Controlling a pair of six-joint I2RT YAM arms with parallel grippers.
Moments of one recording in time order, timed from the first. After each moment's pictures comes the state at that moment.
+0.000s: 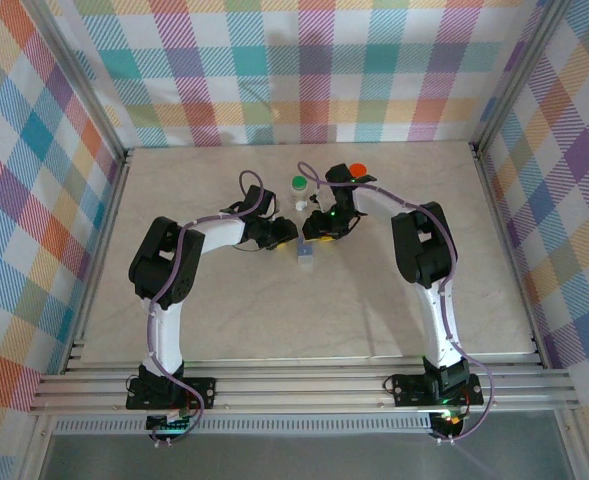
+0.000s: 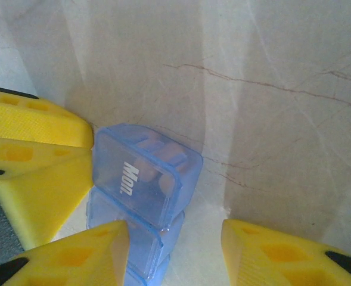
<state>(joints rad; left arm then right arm) -0.45 2.04 1.28 -0.19 0.37 -0.74 0.44 2.26 1.74 -0.81 -0.53 0.16</state>
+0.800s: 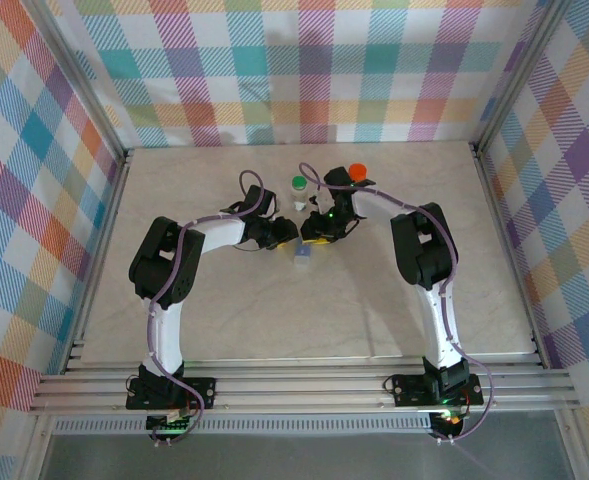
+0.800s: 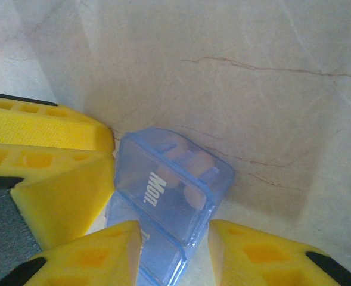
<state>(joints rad) -0.45 2.04 1.28 -0.19 0.37 -0.74 0.46 2.24 1.68 -0.73 -0.57 0.27</state>
